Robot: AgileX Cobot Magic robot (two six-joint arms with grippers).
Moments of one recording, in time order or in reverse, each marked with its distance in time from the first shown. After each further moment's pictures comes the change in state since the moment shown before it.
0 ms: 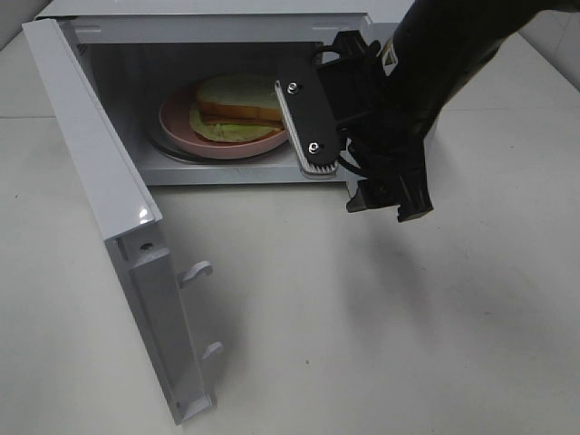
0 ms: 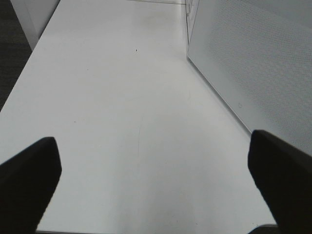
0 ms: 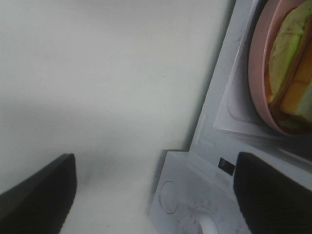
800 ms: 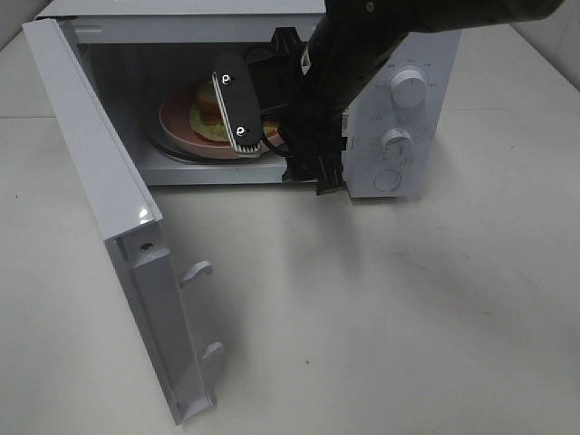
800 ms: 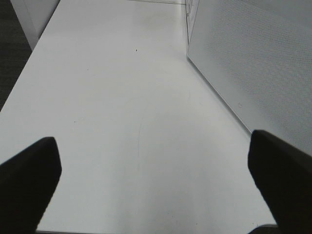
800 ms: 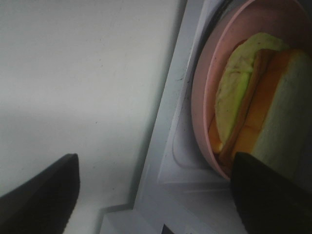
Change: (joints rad) left arm 0.000 0.000 0.000 0.000 0.000 0.000; right arm 0.005 0.262 -0.234 -0.009 -0.119 0.021
